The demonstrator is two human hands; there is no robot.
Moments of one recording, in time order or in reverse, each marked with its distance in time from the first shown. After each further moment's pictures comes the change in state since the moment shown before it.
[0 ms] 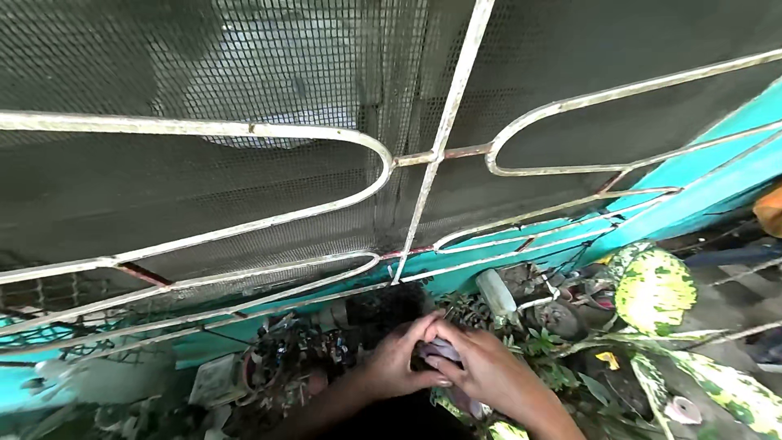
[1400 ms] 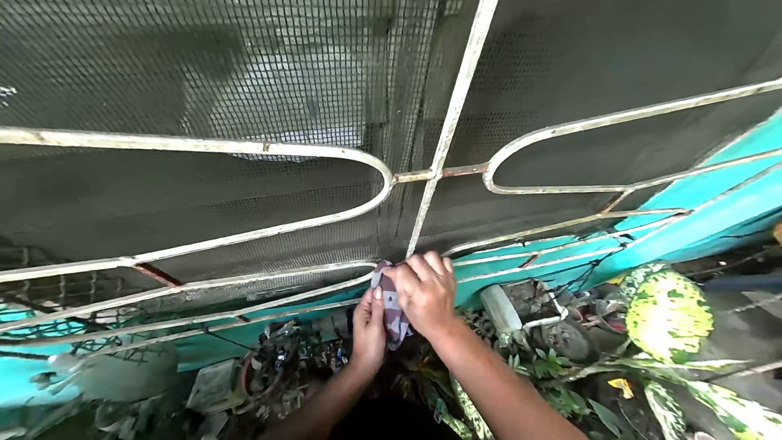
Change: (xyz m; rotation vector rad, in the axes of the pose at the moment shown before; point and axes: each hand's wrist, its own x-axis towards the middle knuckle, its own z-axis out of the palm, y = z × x) left_hand 0.039 -0.004 -0.007 -0.547 0.809 -0.334; right_hand 0.127 -0.011 0.017 -0.375 0.898 -0.321
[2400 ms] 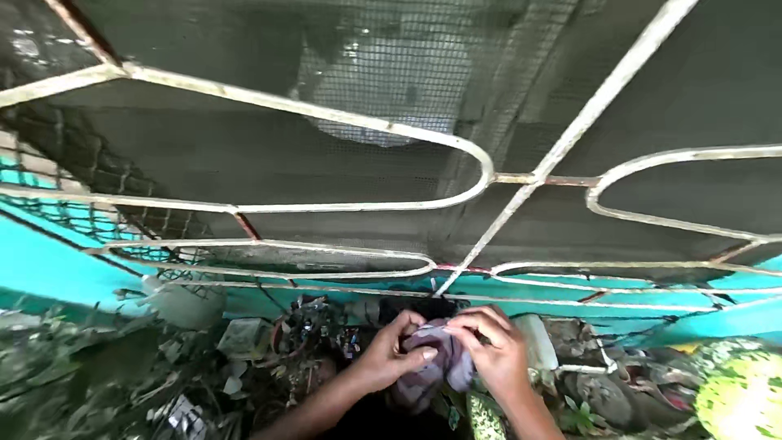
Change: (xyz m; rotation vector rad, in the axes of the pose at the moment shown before) left_hand -0.037 0.032 -0.069 0.229 -0.539 -0.038; right_hand -0.065 0.003 -0.034 0.631 -0.237 0.285
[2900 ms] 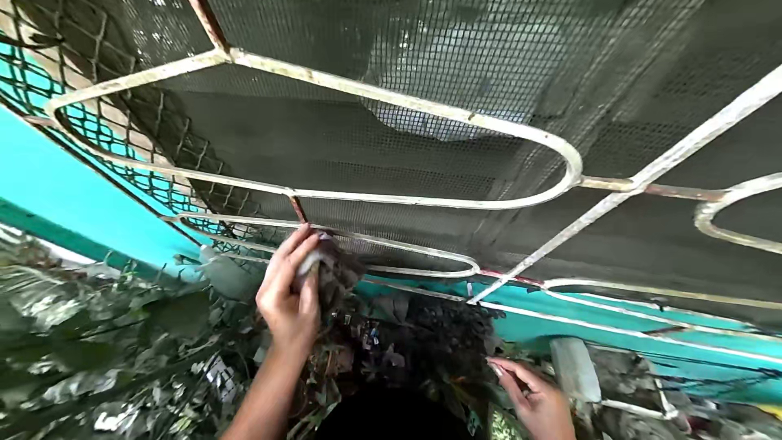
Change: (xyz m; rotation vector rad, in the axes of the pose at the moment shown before) left_hand -0.045 0.079 -0.105 0.939 1.050 0.558; right_hand -0.071 0.030 -0.022 -0.113 -0.247 0.282
